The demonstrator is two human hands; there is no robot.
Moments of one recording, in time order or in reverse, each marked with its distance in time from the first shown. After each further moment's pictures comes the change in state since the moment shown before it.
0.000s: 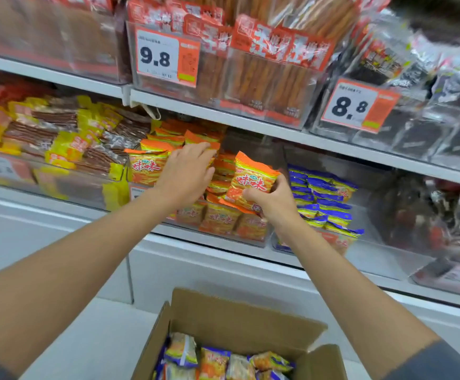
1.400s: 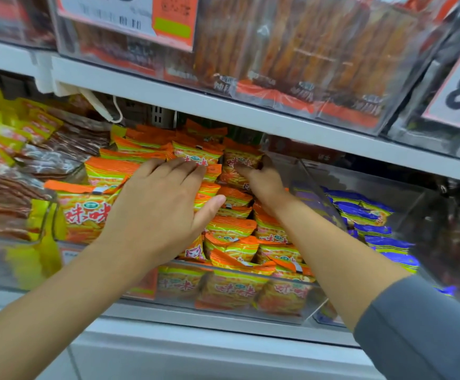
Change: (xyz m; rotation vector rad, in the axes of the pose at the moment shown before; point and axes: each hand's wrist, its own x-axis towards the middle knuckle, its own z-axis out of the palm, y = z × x) left_hand 0.024 -0.039 0.037 0.184 0.027 0.075; right_hand 0.206 0.034 0.055 -0.116 0.158 -0.121
